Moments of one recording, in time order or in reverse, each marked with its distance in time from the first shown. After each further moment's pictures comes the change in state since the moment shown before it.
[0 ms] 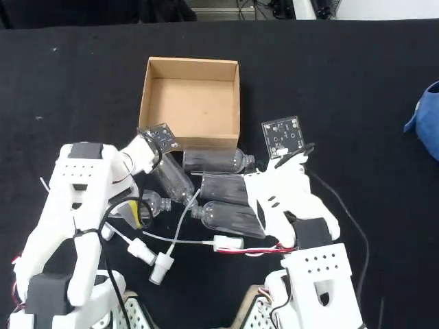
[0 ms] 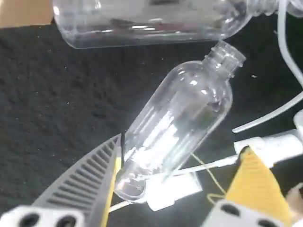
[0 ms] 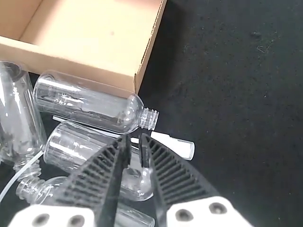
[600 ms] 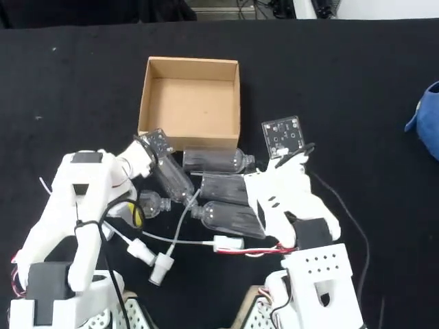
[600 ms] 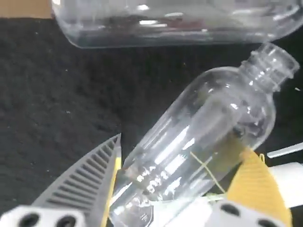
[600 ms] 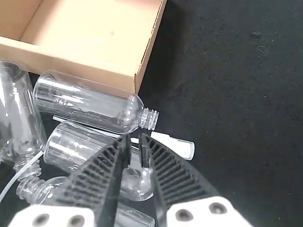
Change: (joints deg) left arm -2.0 5.1 7.0 -14.2 -0.6; right arm 0.0 0.0 0.0 0.0 0.0
